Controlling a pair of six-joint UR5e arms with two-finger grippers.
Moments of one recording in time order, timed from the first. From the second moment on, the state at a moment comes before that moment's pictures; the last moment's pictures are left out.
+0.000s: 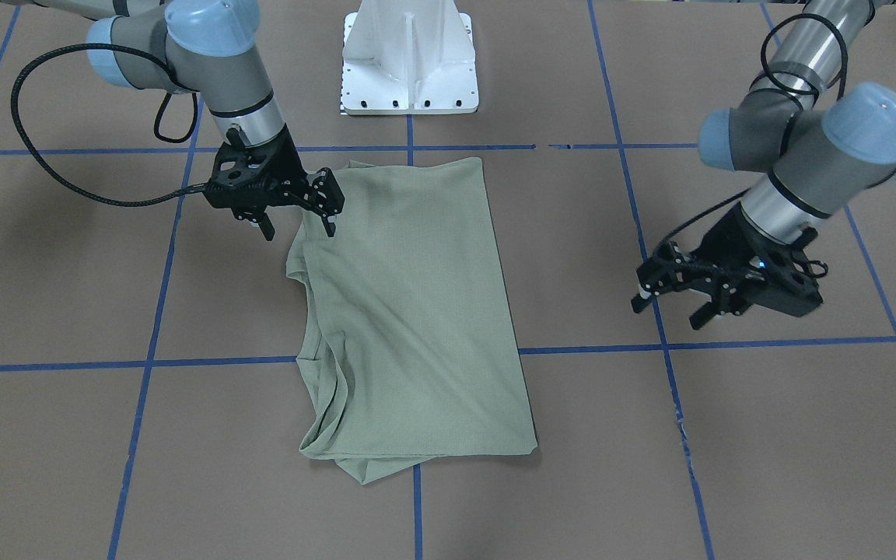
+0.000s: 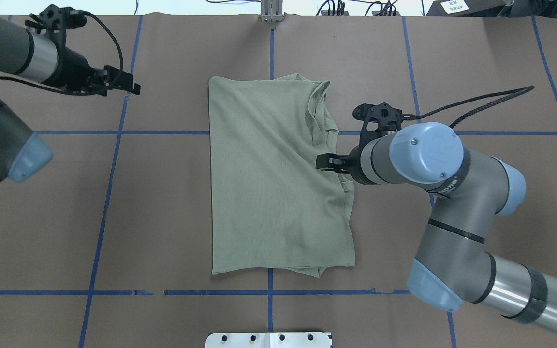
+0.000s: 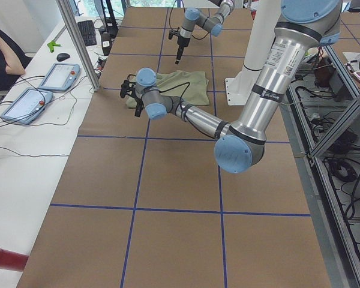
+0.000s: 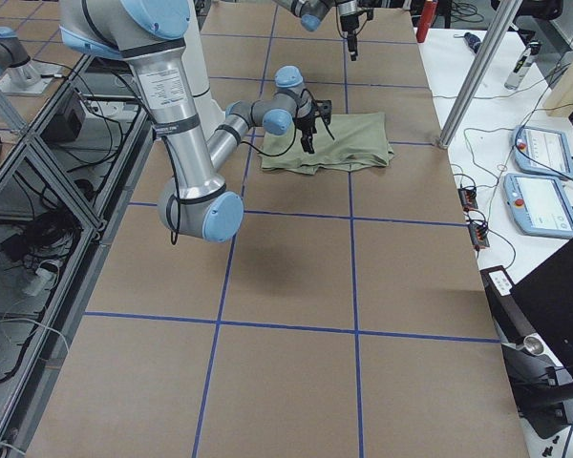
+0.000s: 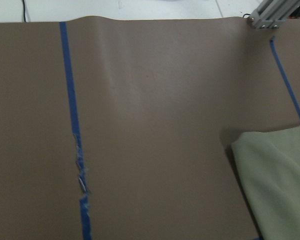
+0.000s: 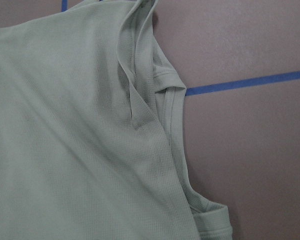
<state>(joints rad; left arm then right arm) -0.93 -1.92 -1.65 -2.28 -2.16 -1.07 0.53 -1.21 1.92 -1.28 1.70 1.39</state>
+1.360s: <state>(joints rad) -0.22 -1.83 -1.87 -2.28 -1.54 -1.84 0.44 -1.45 1.96 -0.88 1.64 1.66</state>
